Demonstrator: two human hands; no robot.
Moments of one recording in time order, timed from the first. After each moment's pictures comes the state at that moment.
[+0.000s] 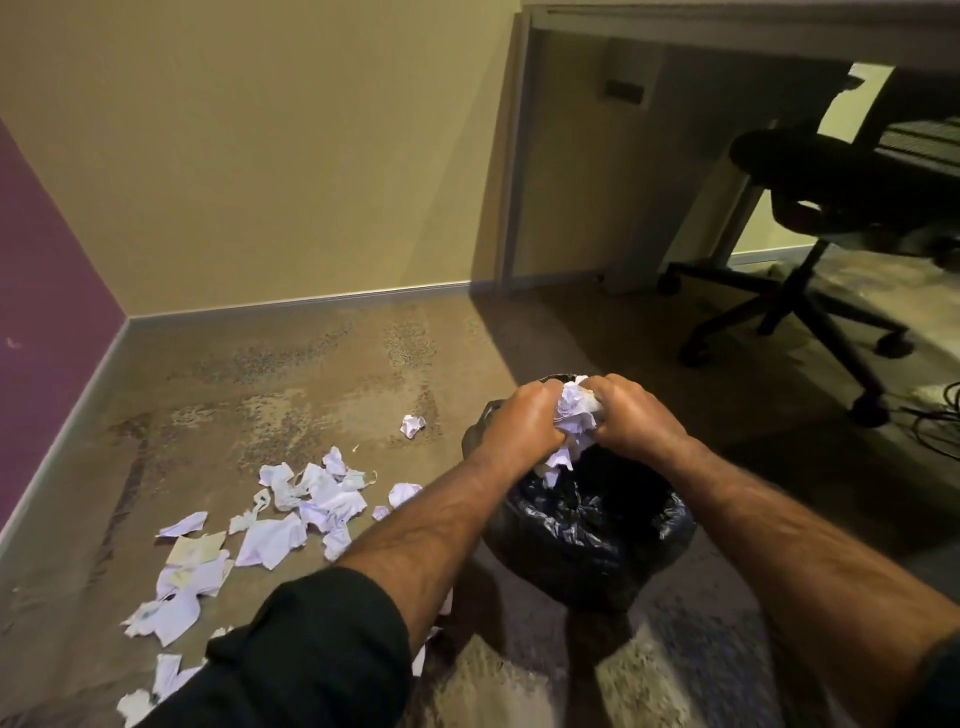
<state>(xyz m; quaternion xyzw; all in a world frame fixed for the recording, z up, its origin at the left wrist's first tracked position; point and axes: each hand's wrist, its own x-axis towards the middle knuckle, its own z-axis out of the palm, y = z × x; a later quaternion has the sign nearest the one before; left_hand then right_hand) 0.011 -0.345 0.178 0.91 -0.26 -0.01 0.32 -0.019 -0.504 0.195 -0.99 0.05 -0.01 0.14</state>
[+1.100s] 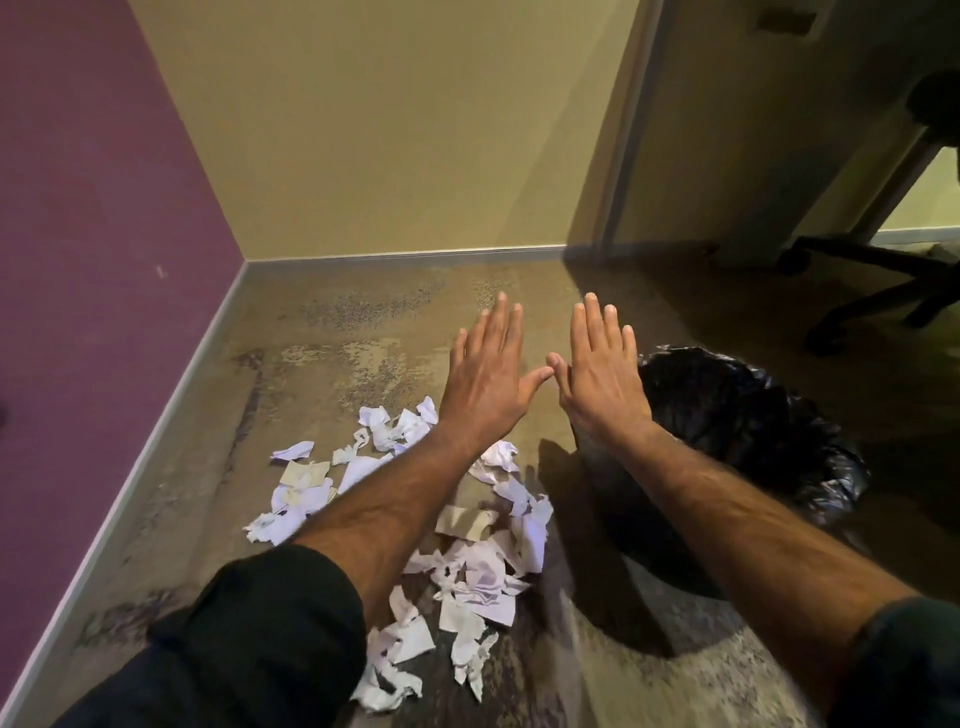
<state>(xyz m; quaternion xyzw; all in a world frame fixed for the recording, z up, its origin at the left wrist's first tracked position) 0.035 -0.182 0.129 0.96 -0.16 0.13 0.16 0.022 -0.343 0.137 -0.99 -0.03 -0.14 0.06</state>
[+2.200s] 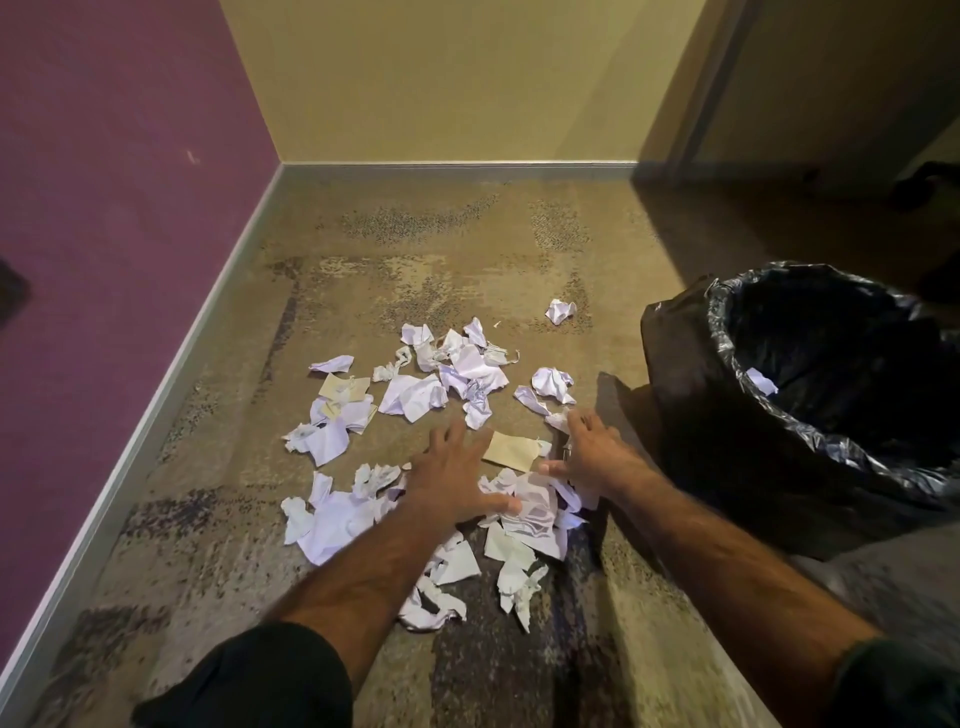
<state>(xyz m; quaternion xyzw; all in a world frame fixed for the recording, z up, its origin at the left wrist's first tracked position) -0.053 -0.079 -0.056 0.98 -0.07 -0.19 0.07 -0.018 -0.292 -0.052 -0.96 0.01 0.24 0.13</state>
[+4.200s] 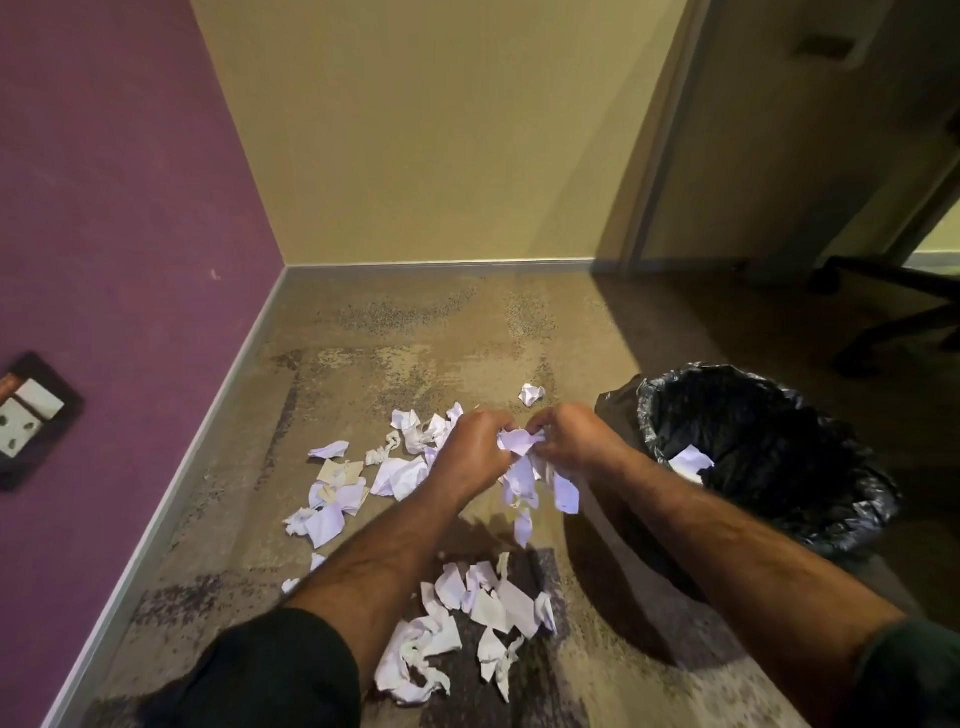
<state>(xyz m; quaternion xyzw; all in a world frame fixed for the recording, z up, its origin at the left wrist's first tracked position) -0.005 -0.124 0.094 0.93 -0.09 -0.01 0.36 0.006 -0.290 0.126 -0.96 -0.10 0.12 0.23</state>
